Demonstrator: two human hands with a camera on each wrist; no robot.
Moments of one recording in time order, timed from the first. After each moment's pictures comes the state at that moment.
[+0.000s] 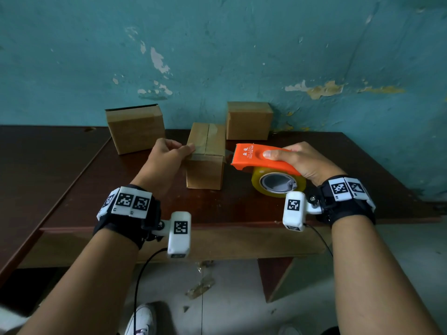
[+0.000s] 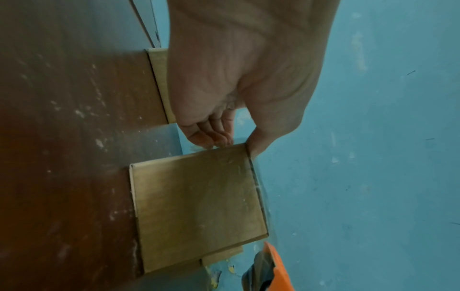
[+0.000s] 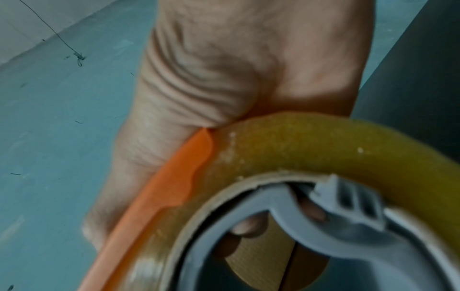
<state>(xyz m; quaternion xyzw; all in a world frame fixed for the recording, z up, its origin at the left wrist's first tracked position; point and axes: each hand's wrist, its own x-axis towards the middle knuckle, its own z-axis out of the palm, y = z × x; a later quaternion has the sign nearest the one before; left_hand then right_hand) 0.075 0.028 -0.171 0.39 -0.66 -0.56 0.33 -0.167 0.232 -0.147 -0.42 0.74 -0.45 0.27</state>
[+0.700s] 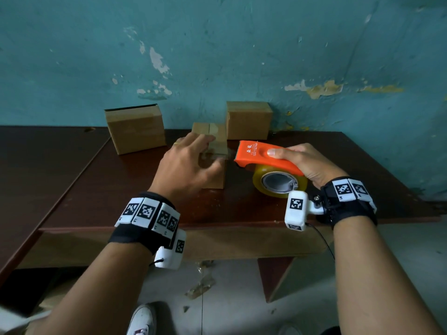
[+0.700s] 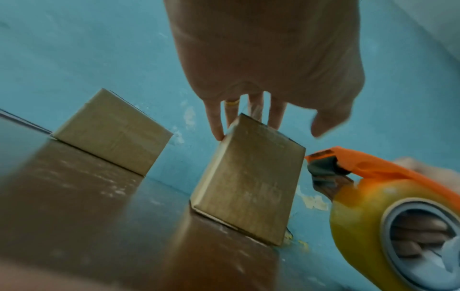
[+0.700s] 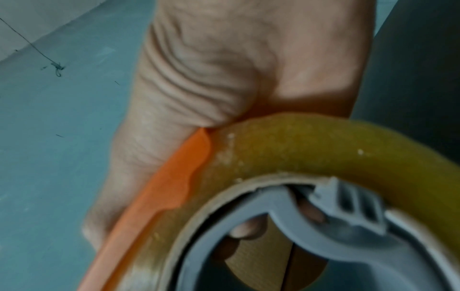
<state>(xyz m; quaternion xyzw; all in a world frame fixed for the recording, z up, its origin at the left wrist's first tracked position) 0.067 0.055 -0.177 0.21 -0.91 -0.16 0.32 -0.174 0.235 -0.155 -0.40 0.73 -0.49 0.27</state>
